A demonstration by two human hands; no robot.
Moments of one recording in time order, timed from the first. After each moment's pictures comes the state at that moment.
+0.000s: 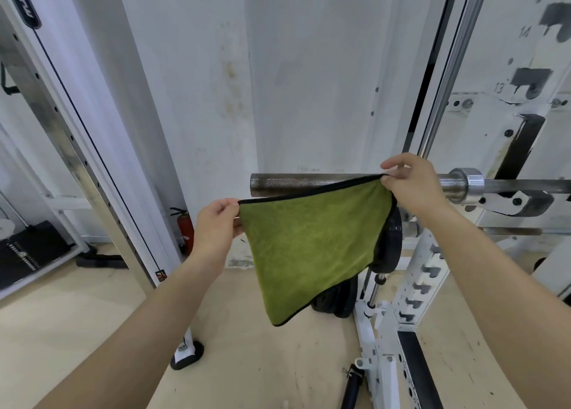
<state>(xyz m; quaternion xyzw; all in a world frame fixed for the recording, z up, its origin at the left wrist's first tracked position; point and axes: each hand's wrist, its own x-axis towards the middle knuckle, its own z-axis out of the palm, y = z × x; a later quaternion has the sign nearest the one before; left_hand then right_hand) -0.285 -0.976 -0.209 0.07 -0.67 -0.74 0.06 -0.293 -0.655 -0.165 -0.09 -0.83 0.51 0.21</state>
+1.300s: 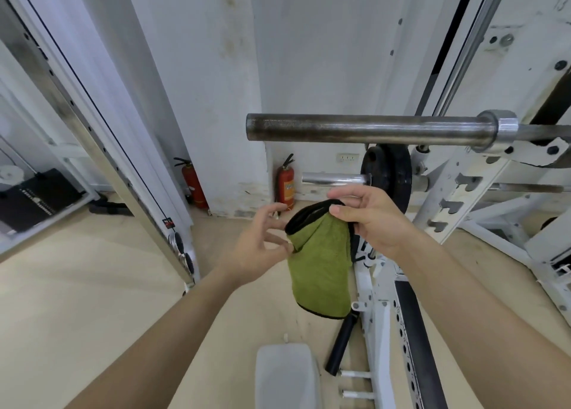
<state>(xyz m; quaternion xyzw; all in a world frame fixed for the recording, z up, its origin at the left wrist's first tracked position) -0.229 -0.953 -0.314 -0.13 -0.83 -0.54 -0.08 -0.237 -0.711 -0.264 0.01 -0.68 0.73 -0.09</state>
